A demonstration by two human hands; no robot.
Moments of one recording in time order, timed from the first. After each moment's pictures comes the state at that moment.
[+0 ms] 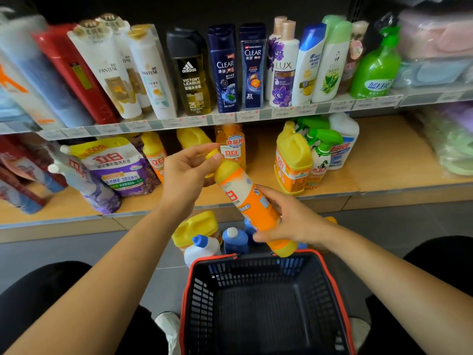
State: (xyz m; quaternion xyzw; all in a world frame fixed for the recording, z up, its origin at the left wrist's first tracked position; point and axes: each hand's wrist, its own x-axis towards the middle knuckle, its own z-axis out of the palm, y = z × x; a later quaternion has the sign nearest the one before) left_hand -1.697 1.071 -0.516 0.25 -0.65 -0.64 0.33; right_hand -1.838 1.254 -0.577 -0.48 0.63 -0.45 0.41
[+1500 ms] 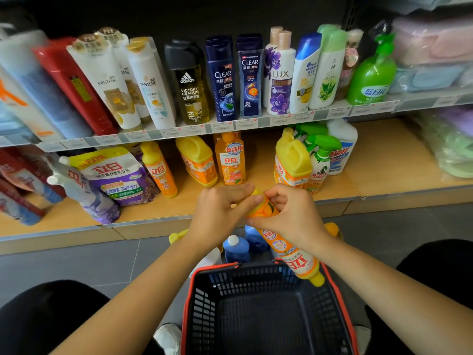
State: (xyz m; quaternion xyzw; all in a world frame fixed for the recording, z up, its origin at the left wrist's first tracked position) left_hand -1.696 1.115 -0.533 0.16 -0.88 -0.36 0.27; right_hand -1.820 1.246 -0.560 -0.41 0.70 -0.56 0.17
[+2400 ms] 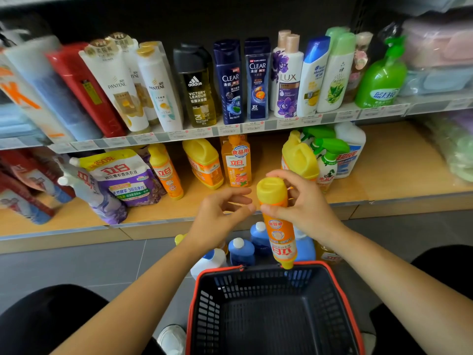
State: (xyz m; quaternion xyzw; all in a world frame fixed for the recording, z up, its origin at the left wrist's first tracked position) left_hand -1.691 1.093 -0.561 0.21 -0.78 -0.56 0.19; right_hand -1.842 1.243 -0.546 -0.43 0.67 -0.57 0.22
